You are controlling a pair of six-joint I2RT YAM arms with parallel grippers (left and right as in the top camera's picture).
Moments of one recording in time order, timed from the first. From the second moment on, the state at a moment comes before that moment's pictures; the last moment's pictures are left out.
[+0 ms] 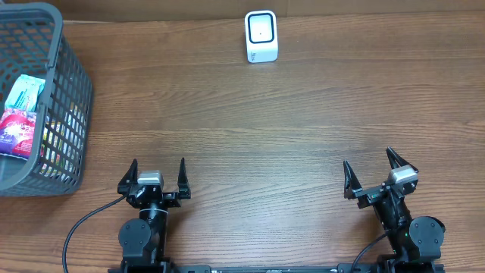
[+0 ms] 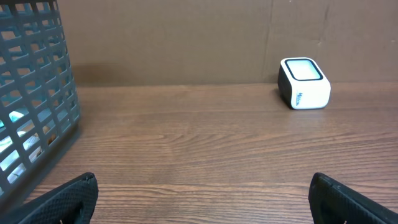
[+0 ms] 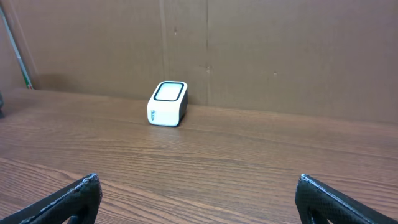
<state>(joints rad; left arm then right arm) 0.01 0.02 0.01 -0.08 -0.02 0.01 0.04 0.01 0.02 -0.01 -0.25 0.02</state>
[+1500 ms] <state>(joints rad) 0.01 0.02 0.01 -0.08 -0.02 0.01 0.04 0.01 0.02 -0.01 -0.25 0.02</state>
